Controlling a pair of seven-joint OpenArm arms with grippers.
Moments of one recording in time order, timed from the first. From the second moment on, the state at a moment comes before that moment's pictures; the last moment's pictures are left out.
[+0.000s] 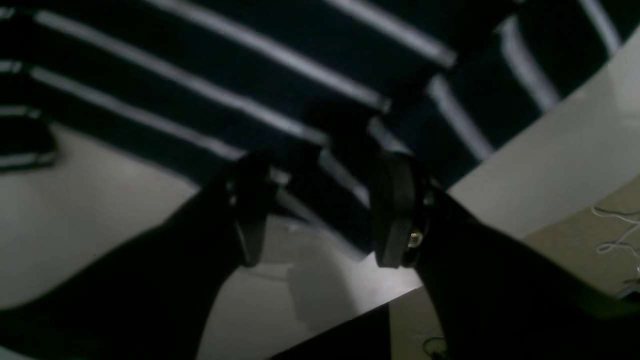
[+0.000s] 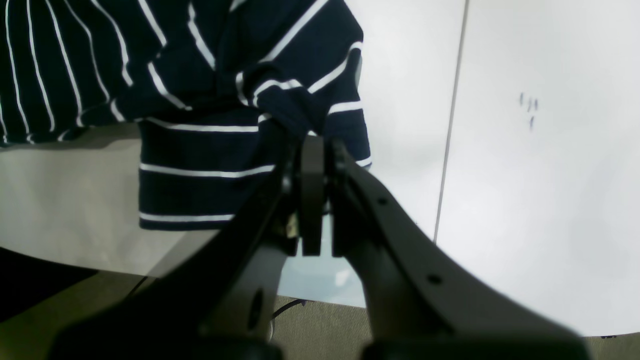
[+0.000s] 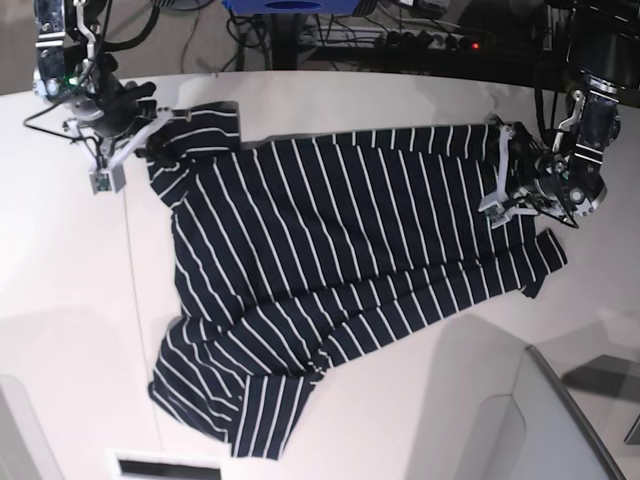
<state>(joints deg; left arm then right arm) 2.5 -33.8 9.3 77.7 -7.6 -41.3 55.2 -24.6 9.0 4.3 96.6 18.0 8.2 -40.4</state>
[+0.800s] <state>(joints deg) 2.5 -33.4 9.3 75.8 -7.7 -41.3 55.2 -25.1 9.0 4.3 96.6 18.0 8.2 -40.5</state>
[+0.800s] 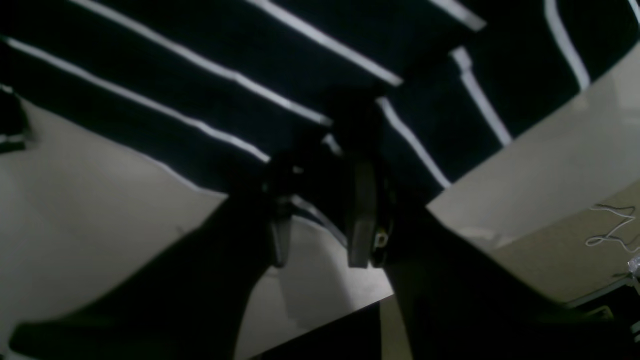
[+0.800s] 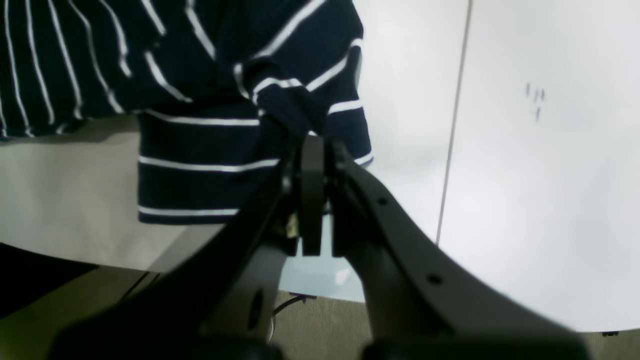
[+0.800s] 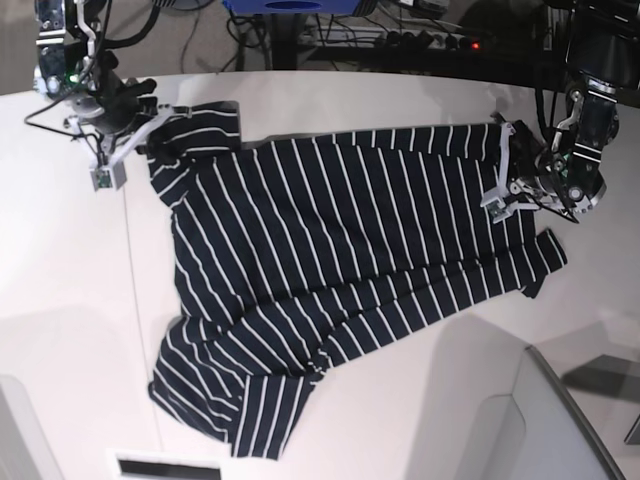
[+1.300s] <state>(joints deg) 2.9 -33.1 9.4 75.9 -7.9 -41.3 55.2 -25.1 8.9 4.3 96.6 18.0 8.2 -40.4</state>
